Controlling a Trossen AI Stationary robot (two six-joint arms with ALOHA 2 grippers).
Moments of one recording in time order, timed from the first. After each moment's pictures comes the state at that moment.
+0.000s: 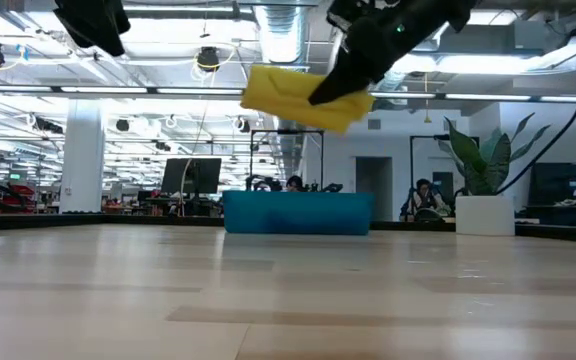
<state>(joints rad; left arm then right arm) -0.48 1.20 1.03 -0.82 -0.29 -0.64 -0.06 1.49 1.05 -0.18 0.13 -0.26</state>
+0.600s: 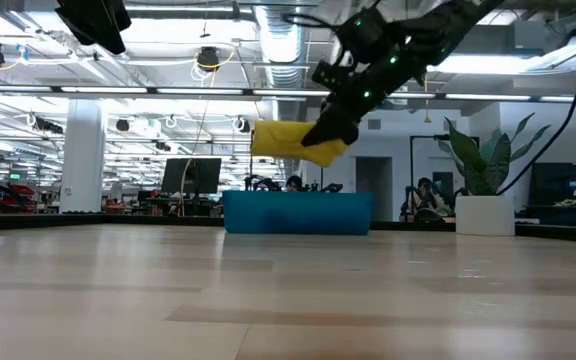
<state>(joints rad) -0.48 1.18 1.03 -0.83 -0.30 -0.60 -0.35 1.67 1.06 0.06 0.13 -0.59</state>
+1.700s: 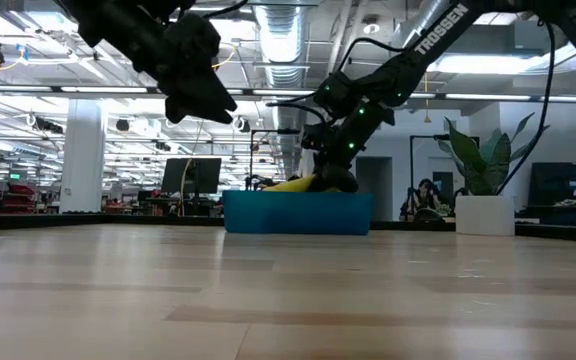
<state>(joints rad) 0.20 1.18 0.73 -0.13 0.03 -0.24 -0.53 1.97 1.29 -0.10 0.07 -0.91</state>
